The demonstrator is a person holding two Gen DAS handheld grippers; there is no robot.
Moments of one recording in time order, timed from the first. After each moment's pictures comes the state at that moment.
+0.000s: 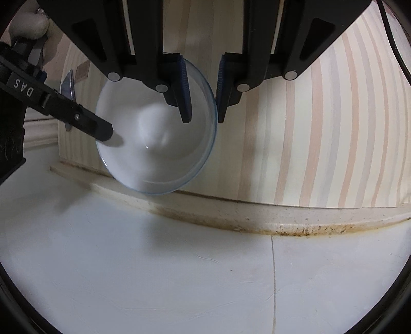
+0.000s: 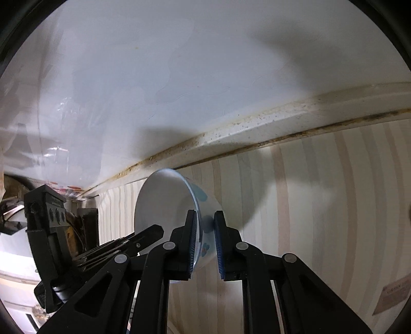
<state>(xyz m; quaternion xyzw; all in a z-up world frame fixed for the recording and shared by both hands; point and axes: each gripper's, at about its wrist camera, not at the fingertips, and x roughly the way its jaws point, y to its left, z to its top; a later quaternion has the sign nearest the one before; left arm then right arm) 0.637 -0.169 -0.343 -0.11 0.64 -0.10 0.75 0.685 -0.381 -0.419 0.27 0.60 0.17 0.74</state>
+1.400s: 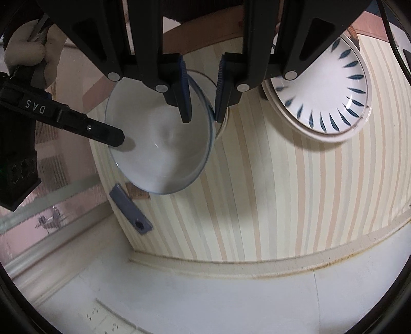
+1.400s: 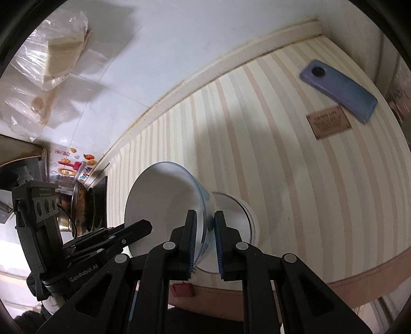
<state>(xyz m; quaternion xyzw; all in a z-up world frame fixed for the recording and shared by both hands) 0.414 -0.224 -0.263 -0.03 0.63 -0.22 0.74 0.404 -0.456 -0.336 0.30 0.58 0.12 0.75</state>
